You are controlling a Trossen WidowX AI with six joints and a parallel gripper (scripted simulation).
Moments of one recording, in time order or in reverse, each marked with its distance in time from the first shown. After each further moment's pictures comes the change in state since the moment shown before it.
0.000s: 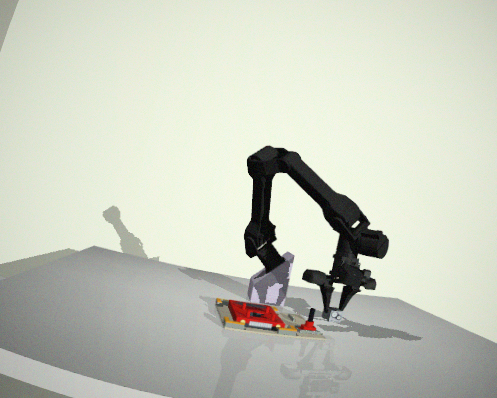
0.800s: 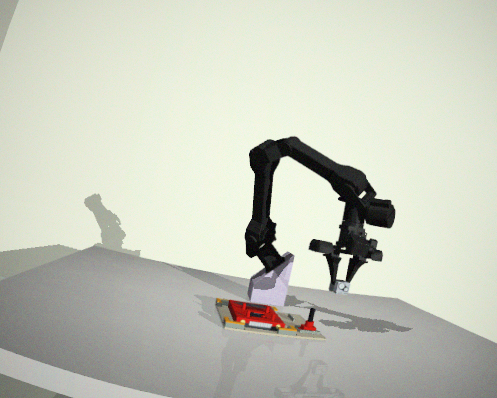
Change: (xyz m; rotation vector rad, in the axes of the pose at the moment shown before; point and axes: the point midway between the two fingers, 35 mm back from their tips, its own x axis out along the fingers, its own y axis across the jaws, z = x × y) arm -0.074 0.001 0.000 0.000 0.000 0.002
